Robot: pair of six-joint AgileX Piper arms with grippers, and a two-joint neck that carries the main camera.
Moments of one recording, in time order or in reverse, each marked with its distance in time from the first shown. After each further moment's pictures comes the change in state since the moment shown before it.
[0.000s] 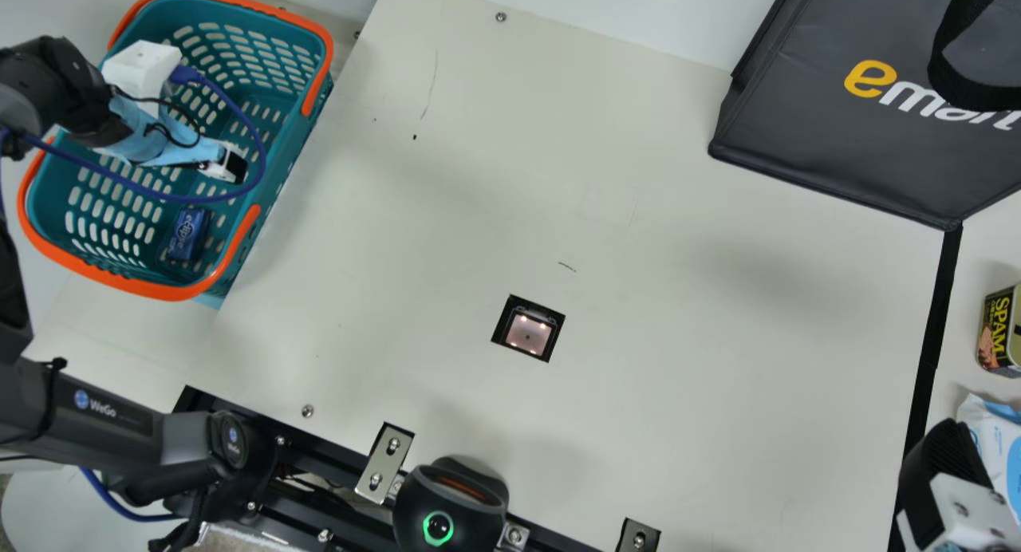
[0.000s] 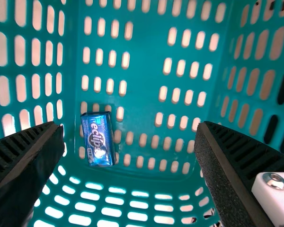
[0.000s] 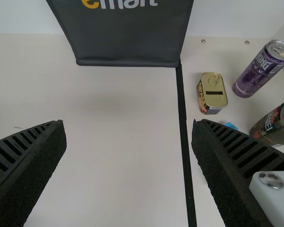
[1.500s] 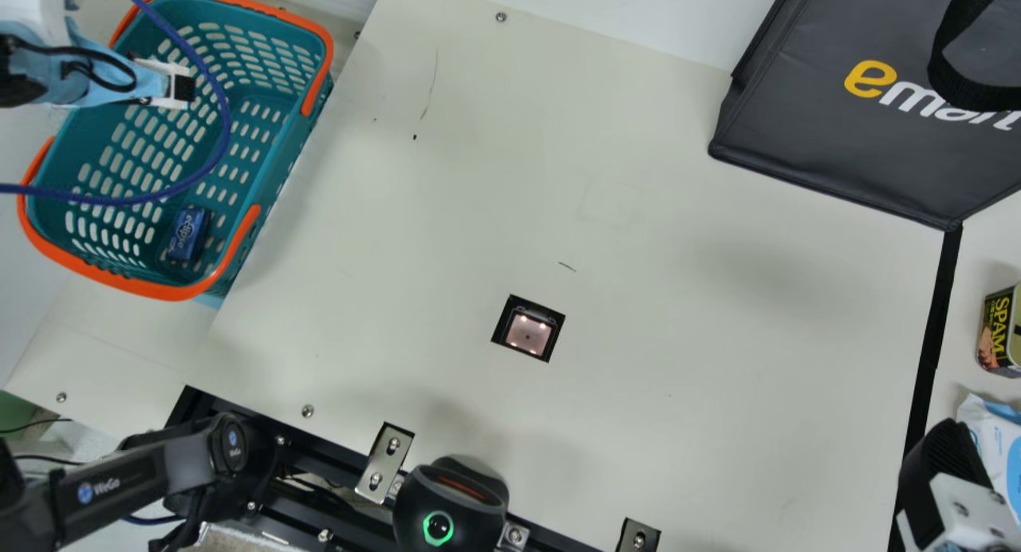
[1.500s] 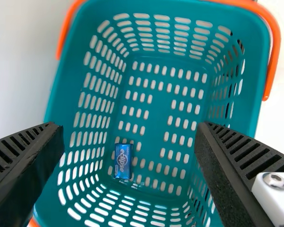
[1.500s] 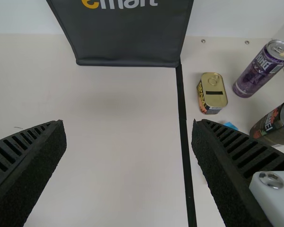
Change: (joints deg) left arm -3.7 -20.2 -6.8 -0.1 7.4 -7.6; right arm 0.0 0.0 0.0 0.0 0.1 0.0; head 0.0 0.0
